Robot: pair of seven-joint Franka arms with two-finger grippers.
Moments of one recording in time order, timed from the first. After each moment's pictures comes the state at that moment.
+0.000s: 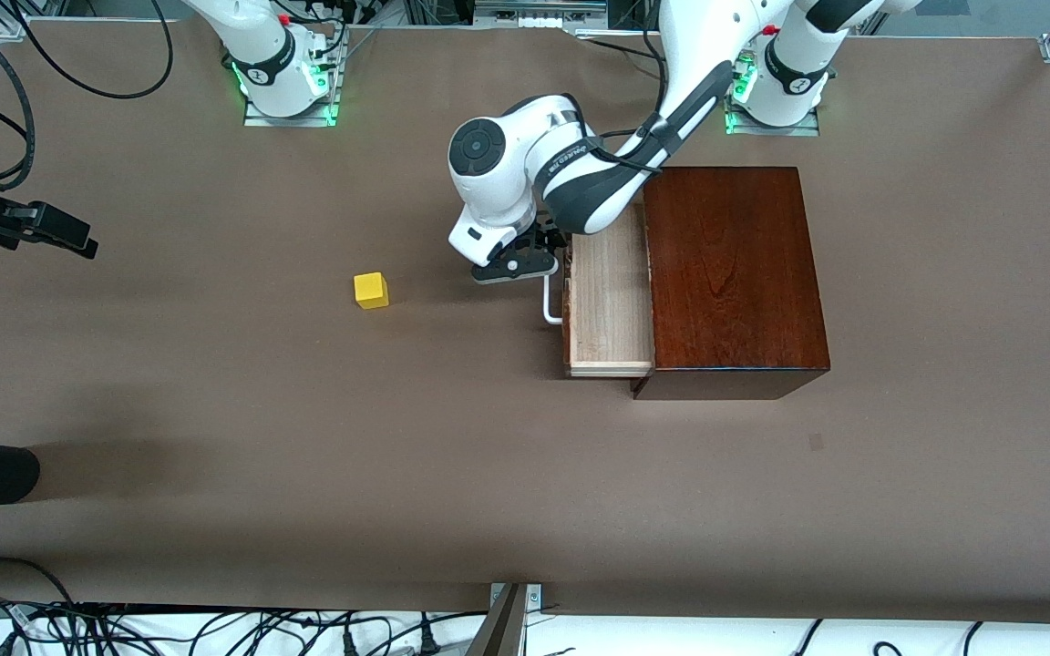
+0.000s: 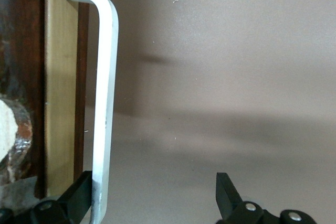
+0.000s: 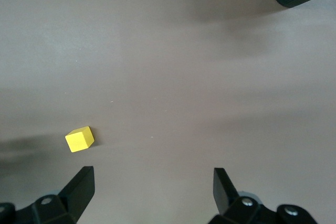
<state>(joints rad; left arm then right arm) -0.57 0.74 -0.43 -1.37 0.30 1.88 -1.17 0.08 0.11 -0.11 -1.50 0.01 1.56 0.08</state>
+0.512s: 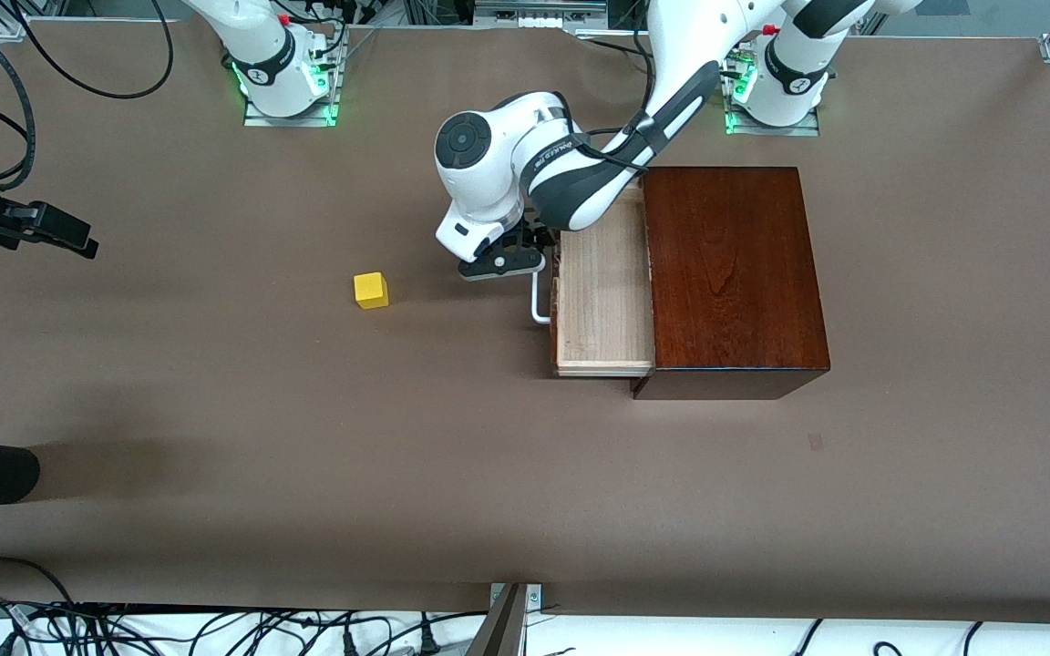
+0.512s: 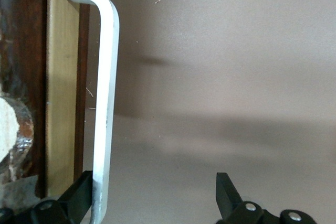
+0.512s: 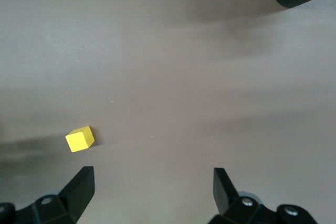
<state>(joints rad) -0.60 0.77 -0.43 -1.32 0.31 1.89 -1.17 0.08 0.11 -0.11 -1.50 0.01 1.56 0.08</state>
